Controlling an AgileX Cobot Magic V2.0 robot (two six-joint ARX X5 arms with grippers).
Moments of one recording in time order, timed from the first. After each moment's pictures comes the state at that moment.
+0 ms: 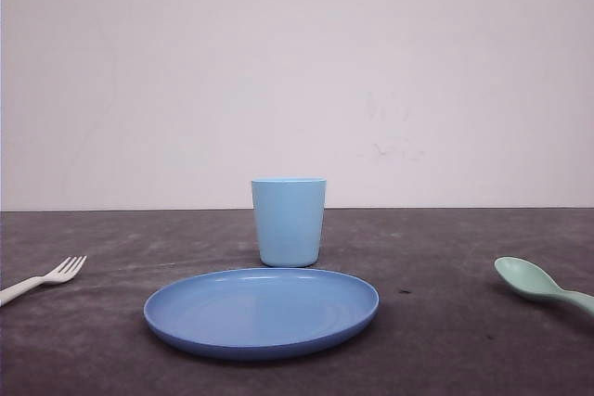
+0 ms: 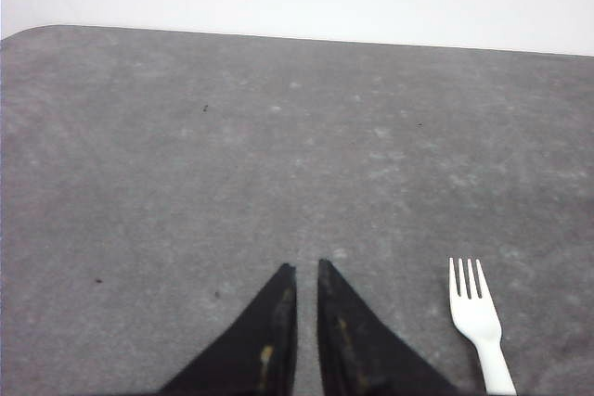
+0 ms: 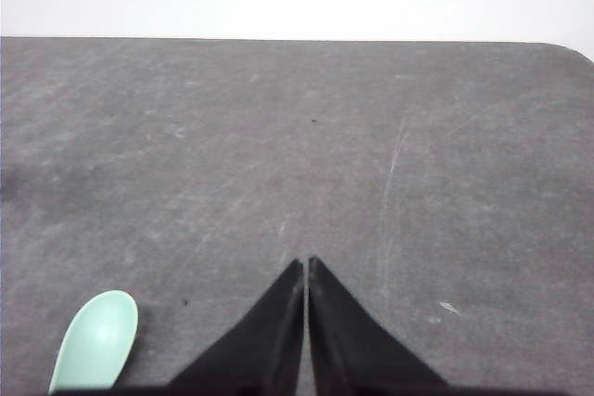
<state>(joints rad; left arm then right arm) -0.02 0.00 0.03 -0.18 -0.05 -0.05 -0.02 0.01 0.02 -0.17 -0.13 0.05</state>
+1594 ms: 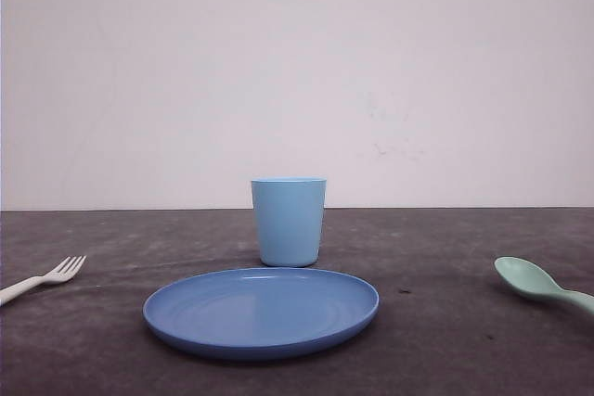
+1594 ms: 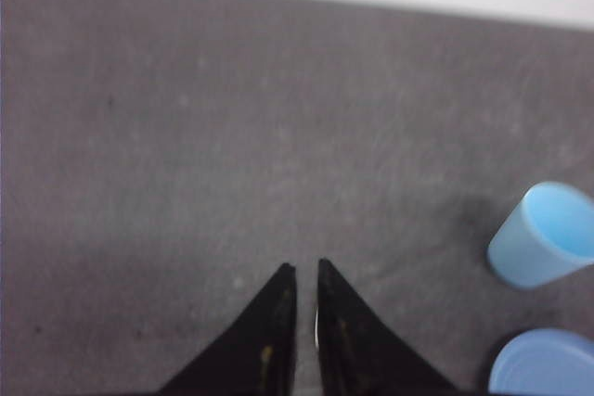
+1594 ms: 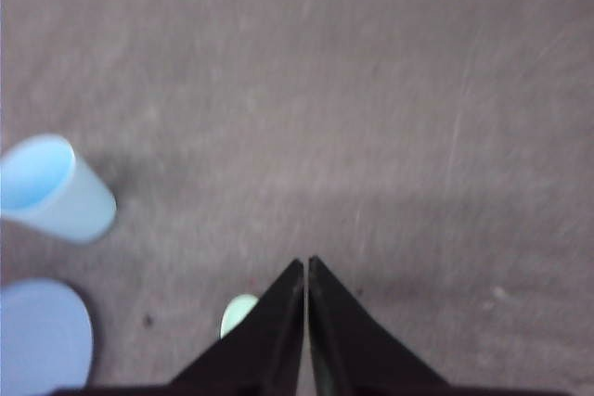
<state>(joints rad) -0.03 0.74 0.89 -0.65 0.14 -0.09 0.04 0.80 0.87 -0.70 -0.20 0.14</state>
